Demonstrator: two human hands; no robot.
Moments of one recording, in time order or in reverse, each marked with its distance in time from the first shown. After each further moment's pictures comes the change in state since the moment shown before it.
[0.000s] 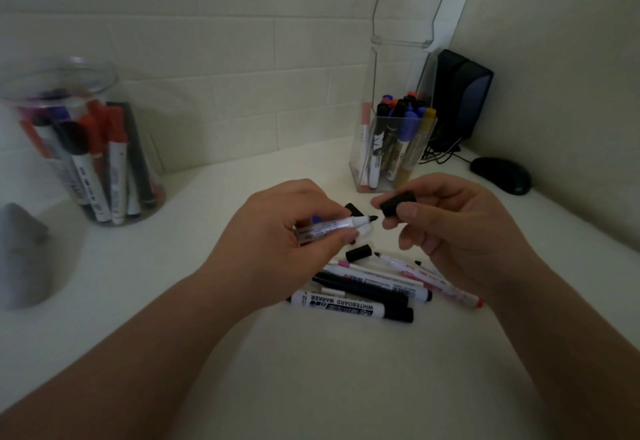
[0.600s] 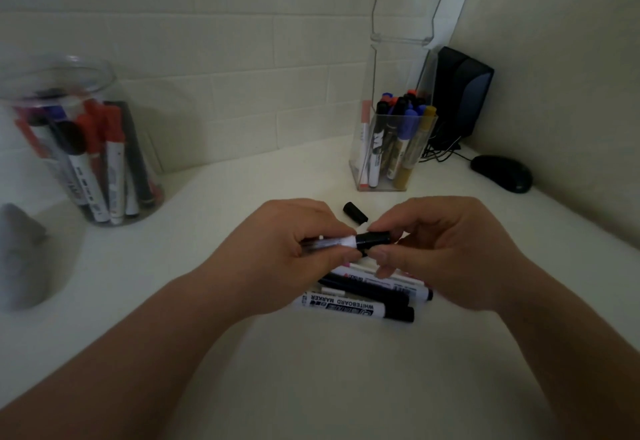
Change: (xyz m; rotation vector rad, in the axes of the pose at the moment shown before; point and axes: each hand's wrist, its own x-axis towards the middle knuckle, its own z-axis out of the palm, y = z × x) left_hand 0.000 0.000 -0.002 -0.030 -0.228 0.055; right_hand -0.013 -0.009 0.009 -0.727 -0.174 -0.129
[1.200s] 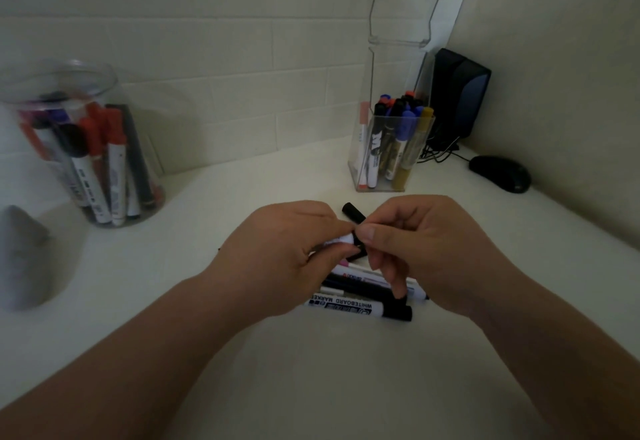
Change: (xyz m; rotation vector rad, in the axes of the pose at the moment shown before) left_hand -0.003 0.000 0.007 0.179 0.077 0.124; right_hand 0.007 -0.008 0.018 0.322 0.061 0.313
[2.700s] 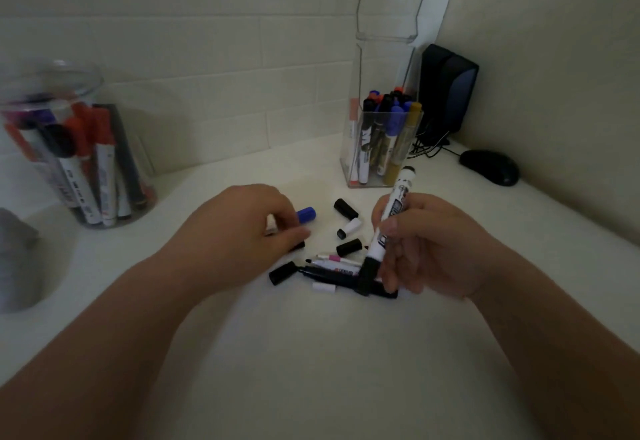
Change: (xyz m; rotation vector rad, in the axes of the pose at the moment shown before) left_hand 0.000 -0.019 -0.022 0.081 -0.184 -0.474; right_hand 0.007 0.016 -0.024 0.410 -0.293 0.101
